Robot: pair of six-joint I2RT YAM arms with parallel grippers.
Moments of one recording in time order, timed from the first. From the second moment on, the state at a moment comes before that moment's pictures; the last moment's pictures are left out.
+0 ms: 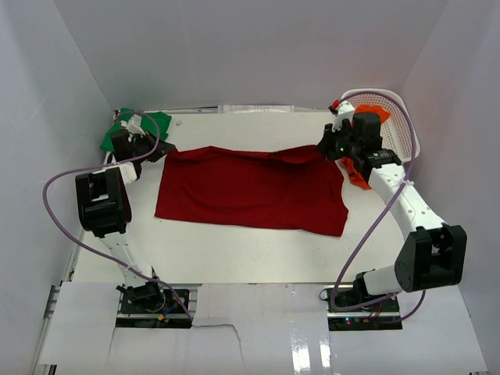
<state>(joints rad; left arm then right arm) 0.22 1.97 1.17 0.36 0.69 -0.55 0.20 1.41 1.17 -0.27 -0.35 -0.04</state>
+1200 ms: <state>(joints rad) 0.30 1.76 0.85 0.51 0.64 -0.48 0.20 1.10 0.94 -0.64 -0.23 0.15</state>
